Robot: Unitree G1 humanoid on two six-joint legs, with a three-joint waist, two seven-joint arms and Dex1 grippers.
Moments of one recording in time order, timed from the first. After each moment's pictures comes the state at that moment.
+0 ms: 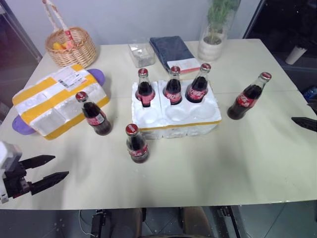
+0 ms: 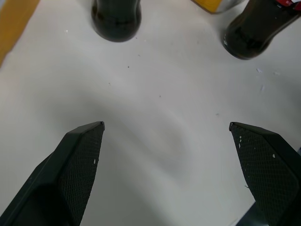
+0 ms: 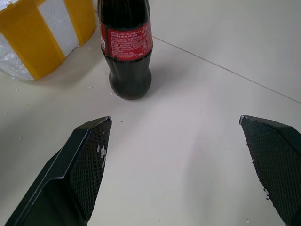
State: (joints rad) left arm 0.48 0.91 0.78 -0.32 -0.66 0.63 -1.16; right arm -0.33 -1.22 -0.44 0.63 0.40 0.23 1.33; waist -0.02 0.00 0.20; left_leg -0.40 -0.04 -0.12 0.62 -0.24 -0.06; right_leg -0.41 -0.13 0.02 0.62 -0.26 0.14
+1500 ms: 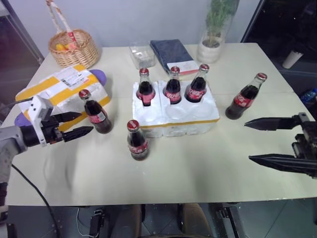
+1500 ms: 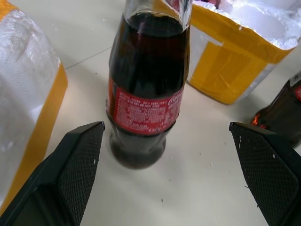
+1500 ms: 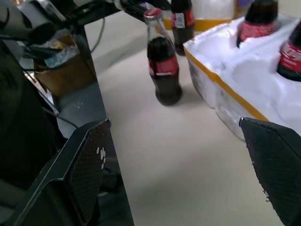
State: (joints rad) left arm -0.27 0.91 0.30 0.10 -0.55 0.52 -1.13; right arm -0.02 -1.16 -0.80 -0.55 1.12 1.03 1.22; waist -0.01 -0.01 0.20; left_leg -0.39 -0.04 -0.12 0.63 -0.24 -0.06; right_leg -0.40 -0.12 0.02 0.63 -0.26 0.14
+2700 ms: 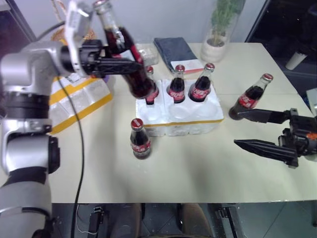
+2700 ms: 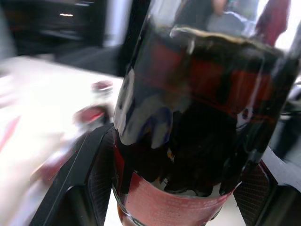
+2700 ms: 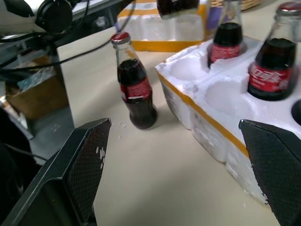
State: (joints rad) left arm -1.25 0.61 -0.07 0.52 -0.55 0.73 -1.53; right arm 0.00 -1.07 -0.76 -0.59 1.20 0.98 0.94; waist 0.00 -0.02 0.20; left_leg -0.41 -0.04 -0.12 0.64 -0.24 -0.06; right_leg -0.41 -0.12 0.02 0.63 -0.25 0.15
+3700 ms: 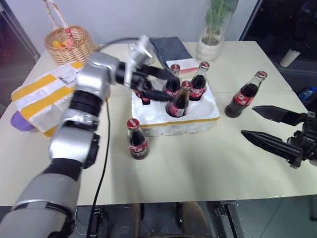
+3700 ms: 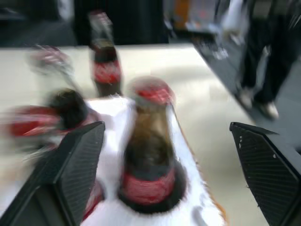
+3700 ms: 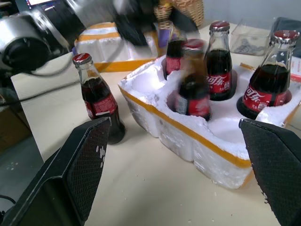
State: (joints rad) left arm -1.26 0.53 -0.06 0.65 -0.36 0.46 -1.60; right arm 0.12 -1.02 -0.85 -0.63 1.31 0.91 0.75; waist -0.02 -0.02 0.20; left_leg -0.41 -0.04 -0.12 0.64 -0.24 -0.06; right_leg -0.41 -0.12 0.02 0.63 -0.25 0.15
